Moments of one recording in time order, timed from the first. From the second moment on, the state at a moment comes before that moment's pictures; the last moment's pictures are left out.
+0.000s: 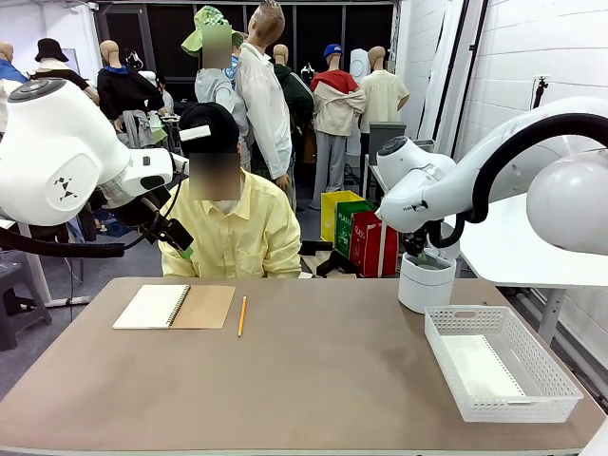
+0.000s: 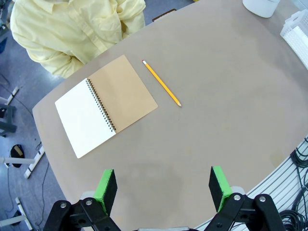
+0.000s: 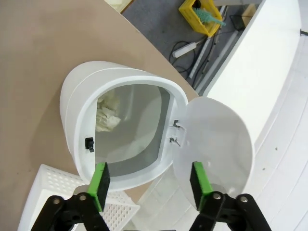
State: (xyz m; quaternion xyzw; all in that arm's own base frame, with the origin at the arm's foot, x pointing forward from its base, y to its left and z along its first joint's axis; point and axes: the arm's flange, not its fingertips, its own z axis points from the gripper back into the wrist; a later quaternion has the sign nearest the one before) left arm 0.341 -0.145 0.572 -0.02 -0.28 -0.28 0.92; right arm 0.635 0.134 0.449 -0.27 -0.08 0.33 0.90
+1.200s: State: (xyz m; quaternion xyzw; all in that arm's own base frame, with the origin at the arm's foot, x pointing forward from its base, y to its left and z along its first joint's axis) left arm 0.341 -0.145 0.572 -0.02 -0.28 -0.28 0.92; right arm 0.627 0.146 0.466 -0.25 -0.08 0.33 0.91
